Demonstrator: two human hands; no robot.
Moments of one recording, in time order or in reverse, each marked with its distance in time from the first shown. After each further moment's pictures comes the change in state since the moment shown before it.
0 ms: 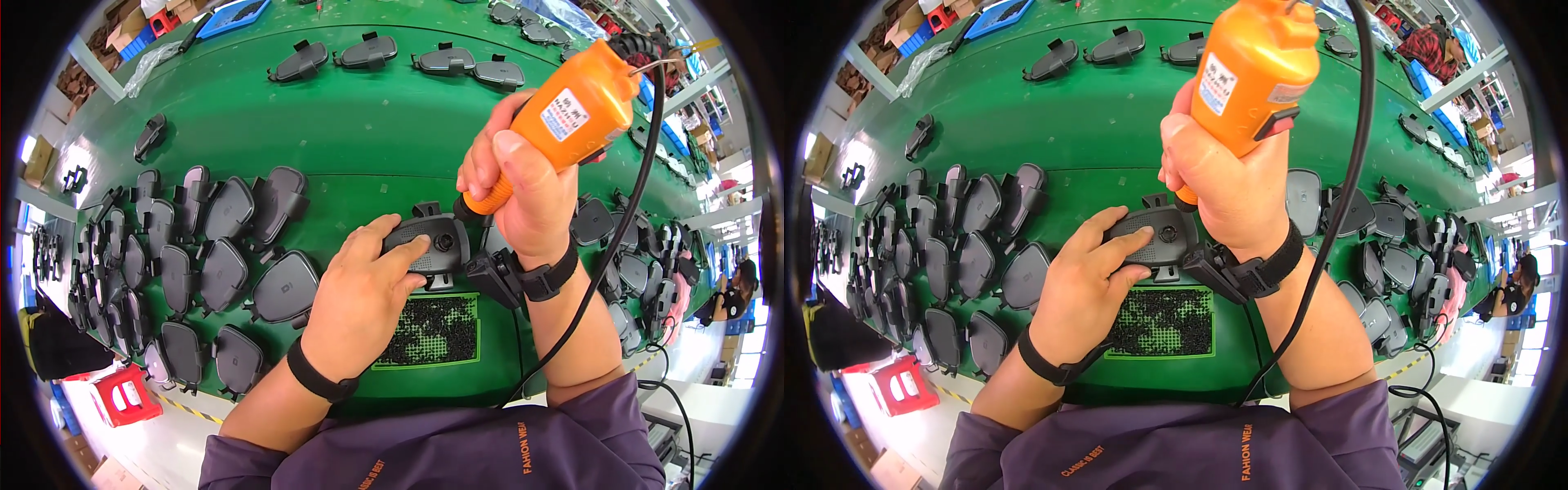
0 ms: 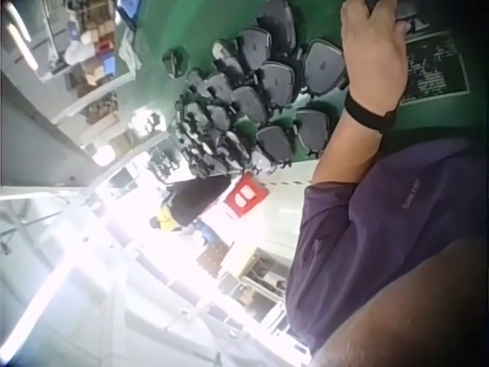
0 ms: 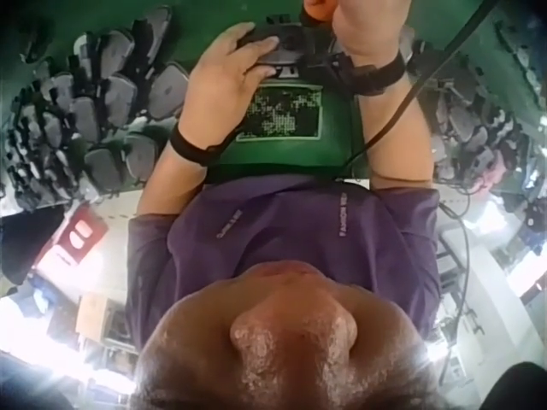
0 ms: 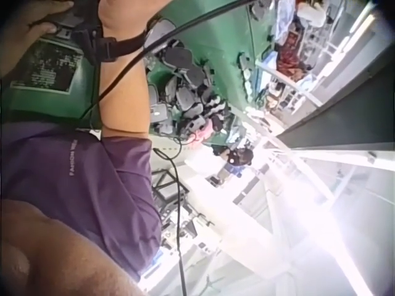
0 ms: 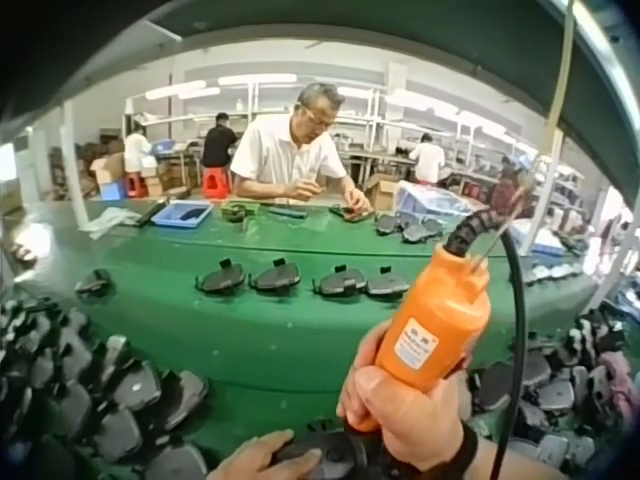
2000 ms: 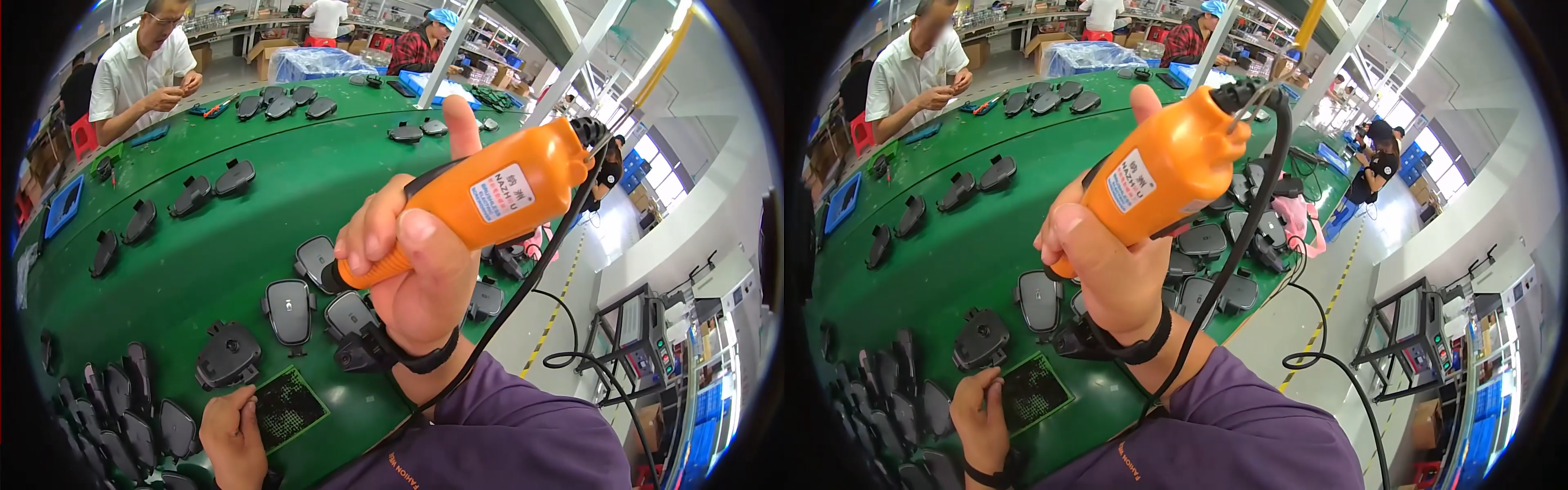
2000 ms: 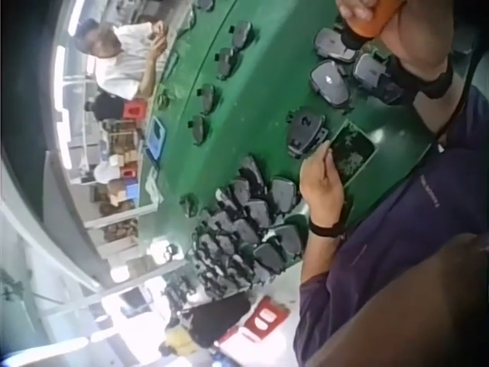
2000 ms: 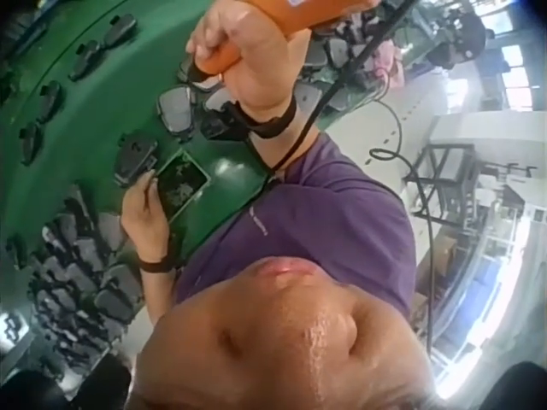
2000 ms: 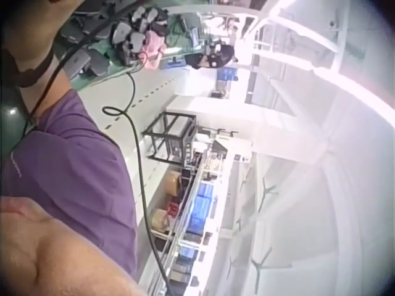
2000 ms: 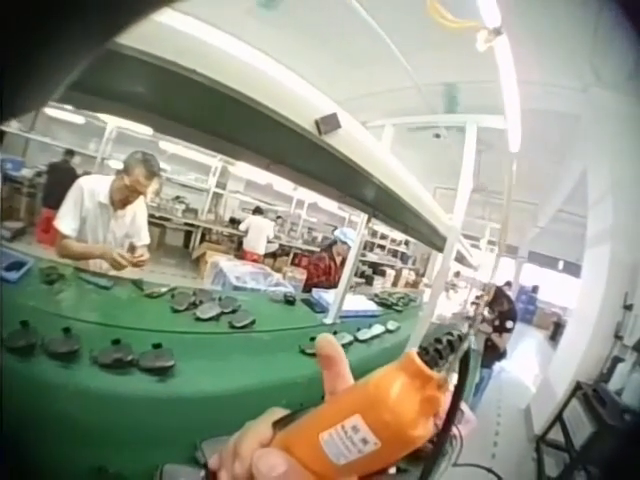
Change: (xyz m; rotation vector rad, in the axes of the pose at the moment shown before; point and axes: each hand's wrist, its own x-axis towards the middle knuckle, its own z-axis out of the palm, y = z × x) left_hand -0.038 0.035 0.004 -0.155 -0.006 0.143; right_hand -0.078 -0.127 -0.057 0.132 0.375 -0.548
